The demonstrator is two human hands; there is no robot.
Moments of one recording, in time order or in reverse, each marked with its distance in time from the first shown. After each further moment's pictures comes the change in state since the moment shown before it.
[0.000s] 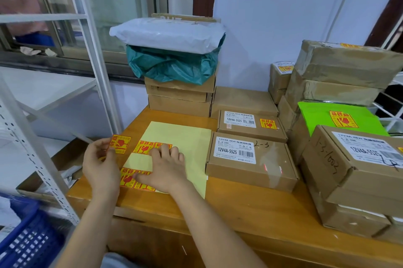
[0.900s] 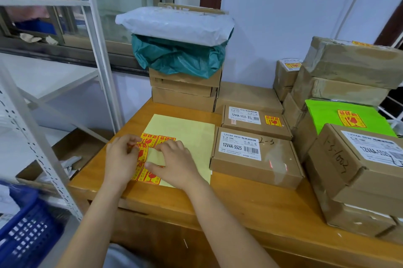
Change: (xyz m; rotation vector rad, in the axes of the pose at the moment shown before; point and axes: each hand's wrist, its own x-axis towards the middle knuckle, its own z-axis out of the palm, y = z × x) left_hand 0.009 -0.014 0.006 0.383 -0.374 0.148; right_hand -0.008 0.016 -0.003 0.138 0.066 -0.122
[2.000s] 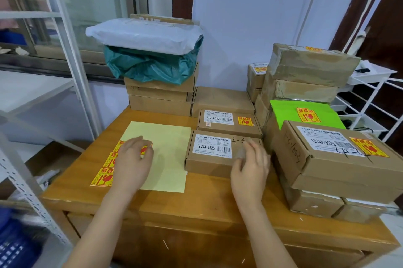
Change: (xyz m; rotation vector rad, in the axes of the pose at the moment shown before) left_hand -0.038 0.067 0.028 0.138 -0.143 0.179; right_hand -0.121 0.100 -0.083 -0.073 0.893 0.481
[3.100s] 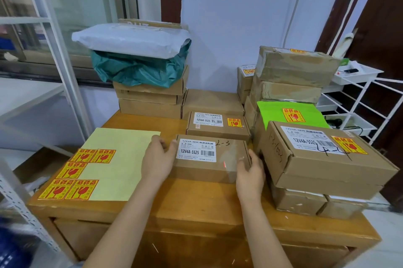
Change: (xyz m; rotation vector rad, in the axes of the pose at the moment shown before) left_hand 0.007 0.055 0.058 -0.176 -0.066 -0.175; right_hand 0.014 0.027 -0.014 0.368 -0.125 0.451
